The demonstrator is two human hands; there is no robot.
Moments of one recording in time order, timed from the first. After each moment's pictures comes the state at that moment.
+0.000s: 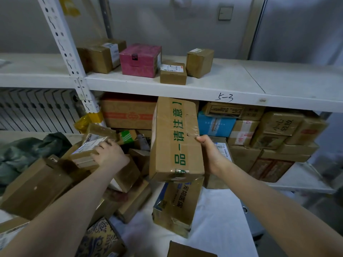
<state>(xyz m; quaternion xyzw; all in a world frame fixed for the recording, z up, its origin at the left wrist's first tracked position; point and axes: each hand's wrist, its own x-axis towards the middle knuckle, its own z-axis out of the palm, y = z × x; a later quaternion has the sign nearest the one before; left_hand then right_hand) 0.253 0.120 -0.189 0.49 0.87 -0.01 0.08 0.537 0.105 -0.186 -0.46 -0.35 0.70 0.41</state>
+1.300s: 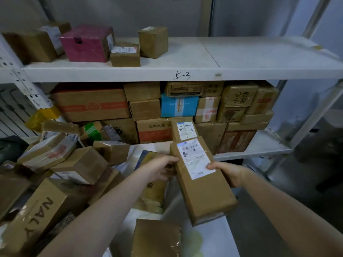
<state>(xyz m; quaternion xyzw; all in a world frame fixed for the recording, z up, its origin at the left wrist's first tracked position) 0.451 0.056 -0.229 0.44 0.58 0.15 0.67 0.697 0.015 -0.265 -0.60 -0.29 0.71 0.23</state>
